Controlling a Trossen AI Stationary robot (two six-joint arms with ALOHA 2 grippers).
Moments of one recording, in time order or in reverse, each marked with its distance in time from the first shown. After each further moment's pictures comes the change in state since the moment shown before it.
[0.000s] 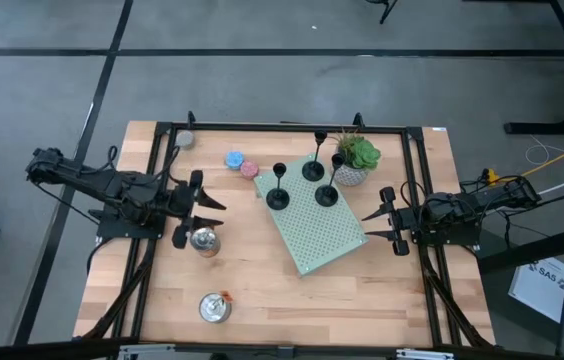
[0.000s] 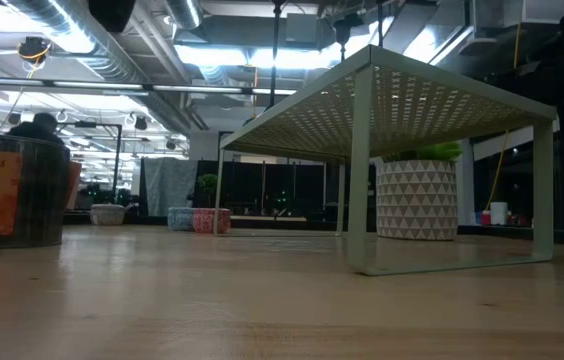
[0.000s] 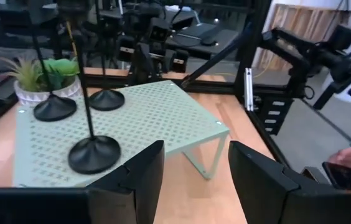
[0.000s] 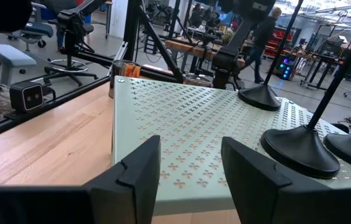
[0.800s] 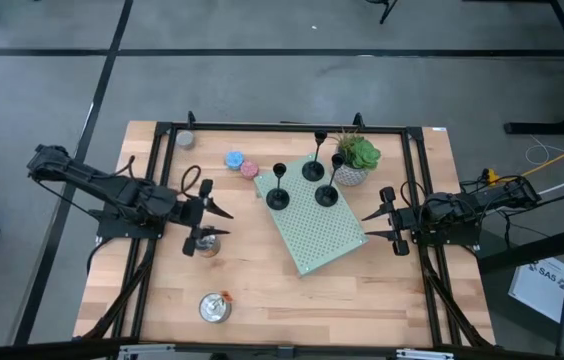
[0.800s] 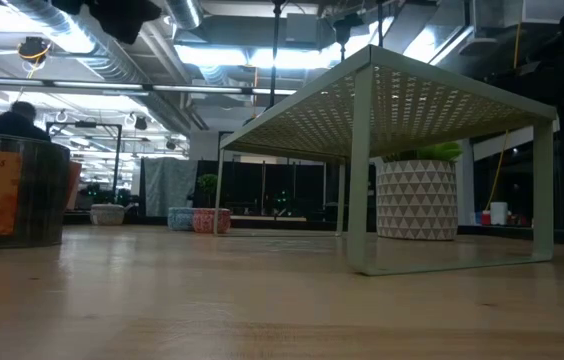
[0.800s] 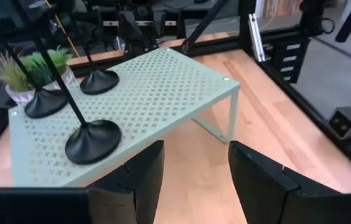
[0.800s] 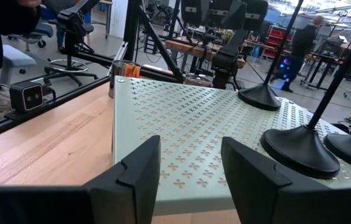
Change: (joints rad) left arm -0.021 0.129 -0.023 0.020 -0.017 0.199; right arm 0.000 0.000 0.000 0.000 0.000 0.000
